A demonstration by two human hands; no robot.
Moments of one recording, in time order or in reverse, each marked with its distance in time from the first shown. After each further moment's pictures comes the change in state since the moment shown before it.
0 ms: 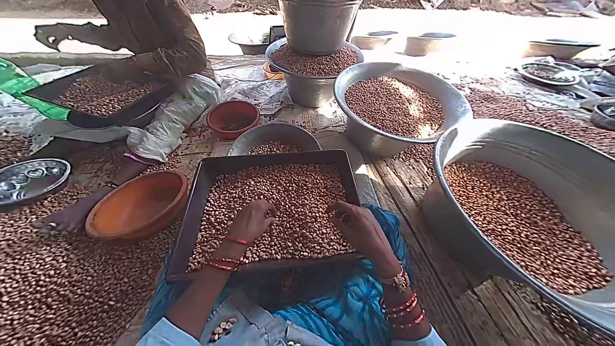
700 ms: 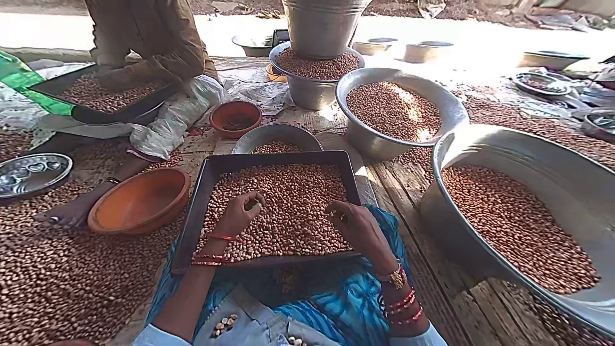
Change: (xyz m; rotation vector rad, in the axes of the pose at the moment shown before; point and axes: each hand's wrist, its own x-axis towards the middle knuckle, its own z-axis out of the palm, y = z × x) left_hand -0.017 -0.036 -0.009 -0.455 0.242 0.030; right_hand 0.000 -0.012 0.001 -0.066 -0.006 -0.021
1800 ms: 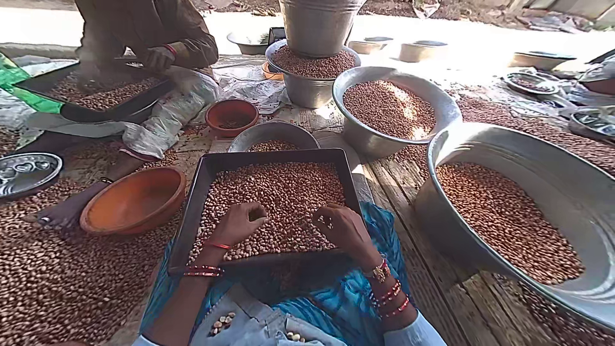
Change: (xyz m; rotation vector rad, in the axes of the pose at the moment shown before) left_hand -0.016 0.006 0.005 0.091 -0.110 -0.019; right_hand 0.002 -0.008 0.021 -0.073 -0.057 -0.060
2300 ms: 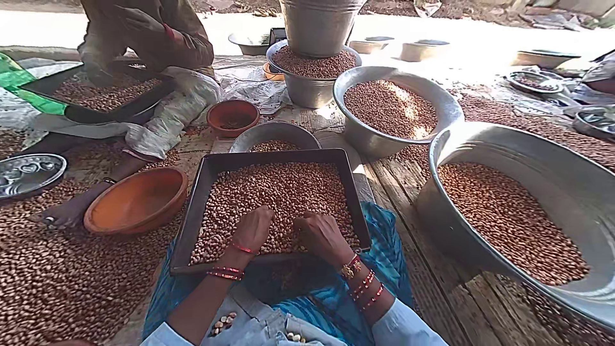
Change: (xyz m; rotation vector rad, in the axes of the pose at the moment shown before) left_hand 0.008 0.030 0.034 0.495 -0.183 -0.120; right_hand 0.022 -0.024 0.038 -0.210 -0.332 -0.021
